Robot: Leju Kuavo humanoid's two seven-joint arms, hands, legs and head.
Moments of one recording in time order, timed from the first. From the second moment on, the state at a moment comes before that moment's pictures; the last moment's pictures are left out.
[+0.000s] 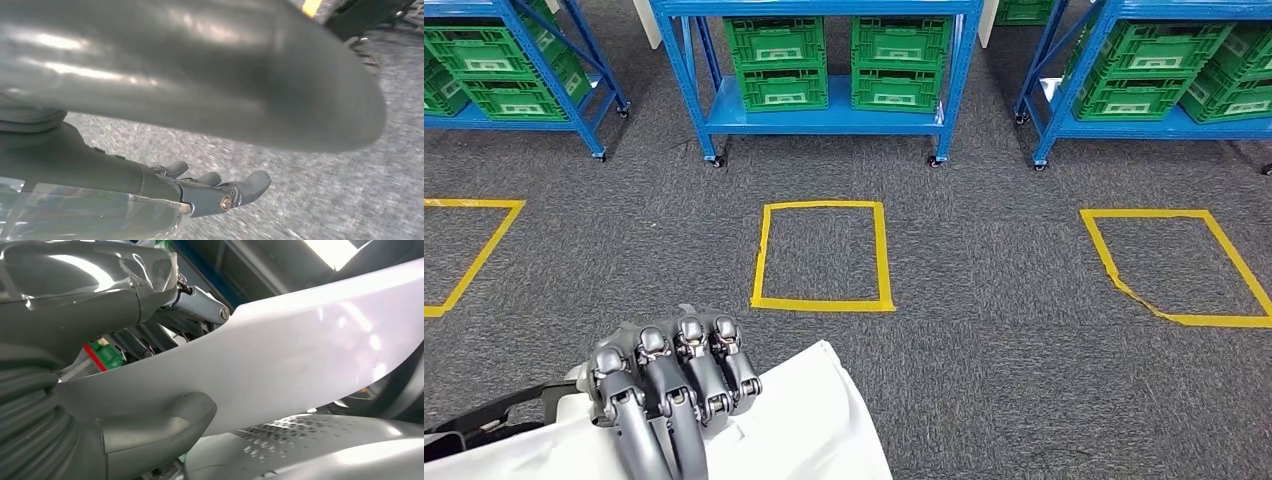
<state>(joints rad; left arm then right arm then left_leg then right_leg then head) -0.35 0.07 -0.65 -1.99 0.25 -0.52 -0.59 -0.04 -0.29 0.85 -0.09 -0.41 0.26 -0.29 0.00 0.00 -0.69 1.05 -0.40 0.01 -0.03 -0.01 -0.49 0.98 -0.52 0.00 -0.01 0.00</state>
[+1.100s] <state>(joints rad) -0.33 0.07 -0.64 -2.00 0.23 -0.51 -0.58 -0.06 -0.31 0.87 -0.15 -0.38 0.26 -0.29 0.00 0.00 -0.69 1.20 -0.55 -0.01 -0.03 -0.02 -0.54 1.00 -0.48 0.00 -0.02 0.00</state>
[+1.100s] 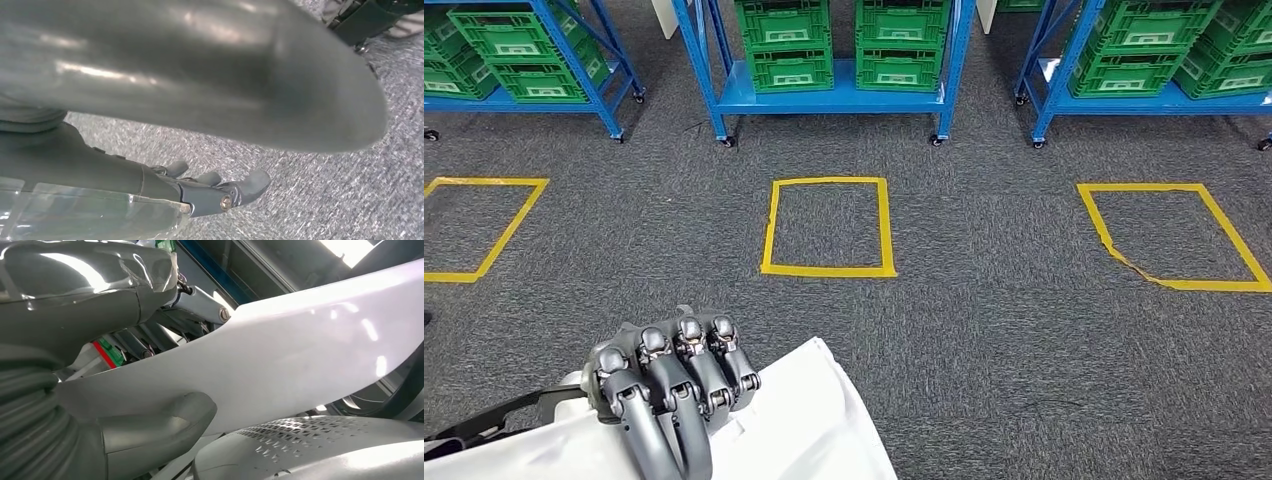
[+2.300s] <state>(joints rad) -0.35 0.08 -0.65 -1.97 0.23 -0.48 -0.54 -0.07 -0.32 0.92 -0.17 -0.32 0.27 -0.28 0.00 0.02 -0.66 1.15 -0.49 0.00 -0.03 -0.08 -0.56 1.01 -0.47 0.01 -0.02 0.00</state>
